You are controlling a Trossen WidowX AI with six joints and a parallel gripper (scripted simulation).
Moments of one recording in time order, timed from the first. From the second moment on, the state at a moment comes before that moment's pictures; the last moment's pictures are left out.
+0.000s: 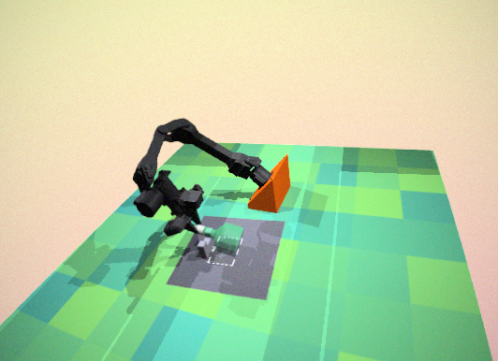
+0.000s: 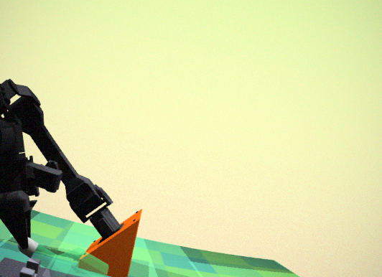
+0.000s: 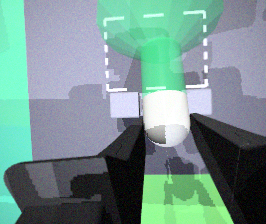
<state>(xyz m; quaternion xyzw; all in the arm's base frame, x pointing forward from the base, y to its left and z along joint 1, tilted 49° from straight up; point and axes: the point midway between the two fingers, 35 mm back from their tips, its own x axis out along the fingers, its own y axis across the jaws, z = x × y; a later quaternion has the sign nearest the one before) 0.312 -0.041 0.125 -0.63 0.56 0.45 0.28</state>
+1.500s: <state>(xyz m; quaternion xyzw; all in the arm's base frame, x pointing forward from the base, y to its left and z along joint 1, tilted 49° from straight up) 0.316 -0.071 0.121 -0.63 0.57 0.44 0.29</state>
